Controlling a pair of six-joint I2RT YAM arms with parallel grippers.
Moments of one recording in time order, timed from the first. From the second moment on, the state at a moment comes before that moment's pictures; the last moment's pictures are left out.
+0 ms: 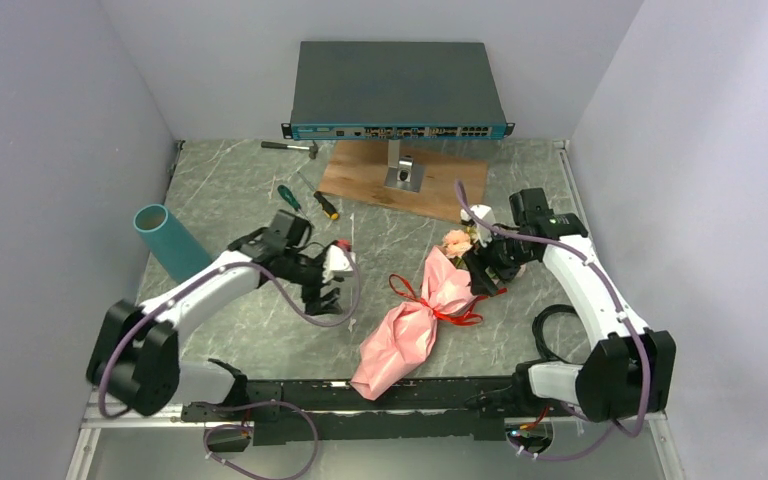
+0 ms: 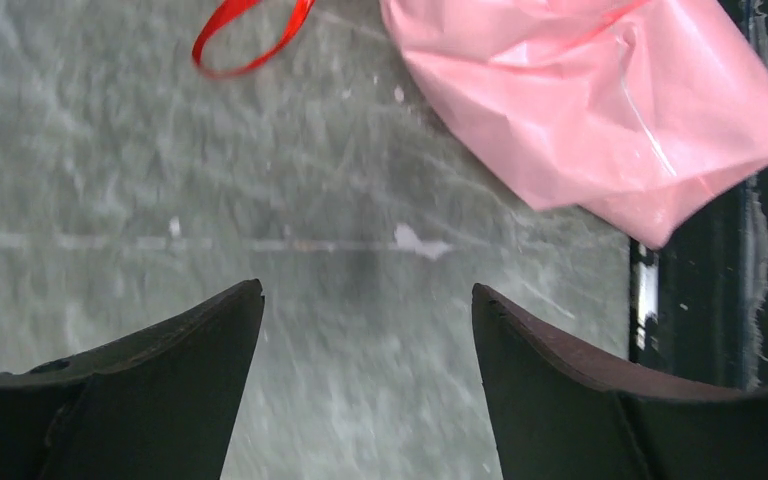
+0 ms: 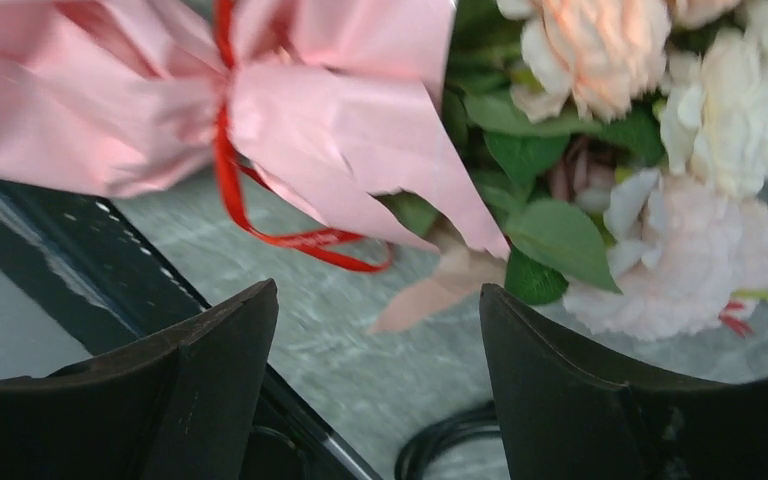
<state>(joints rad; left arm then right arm) -0.44 1.27 0.82 -0.59 0.78 0.83 0.15 1.24 1.04 -1.02 -0.50 -0.58</state>
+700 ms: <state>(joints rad) -1.00 1.52 0.81 -0.33 0.59 0.90 0.32 1.53 0.95 -0.75 -0.33 -0.67</state>
